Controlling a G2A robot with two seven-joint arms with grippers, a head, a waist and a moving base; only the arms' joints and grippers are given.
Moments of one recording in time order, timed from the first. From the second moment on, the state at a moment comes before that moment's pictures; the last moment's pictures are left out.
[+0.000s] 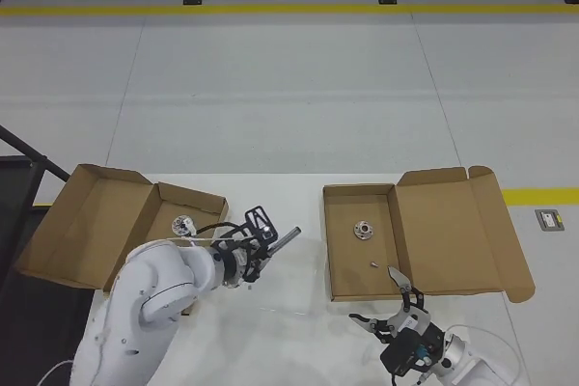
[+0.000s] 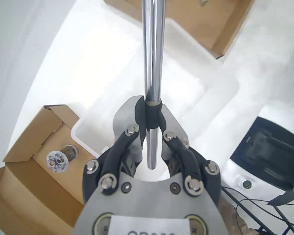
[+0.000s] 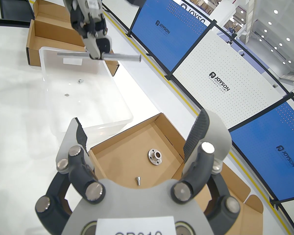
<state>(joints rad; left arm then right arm) 0.91 -1.18 -1.27 -1.85 0.92 -0.62 -1.17 -1.53 -1.03 1.38 -1.89 -1.87 -0.28 -0.46</state>
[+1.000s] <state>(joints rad) 0.93 -1.11 -1.32 -1.64 1.64 -0.55 -1.09 -1.53 -1.03 1.38 -1.89 -1.87 -0.28 -0.46</state>
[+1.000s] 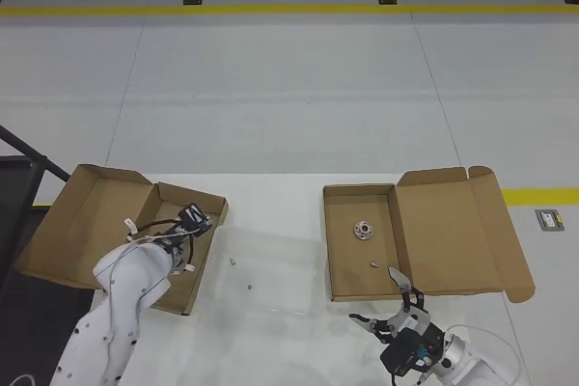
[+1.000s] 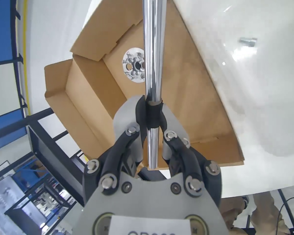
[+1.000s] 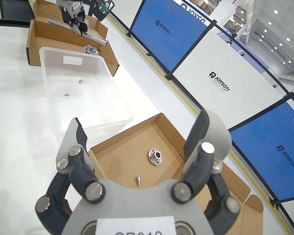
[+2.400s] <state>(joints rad) 0.95 -1.12 -1.30 -1.63 1.71 -0.57 -1.06 -1.53 -1.03 1.38 -1.89 -1.87 -0.28 -0.46</state>
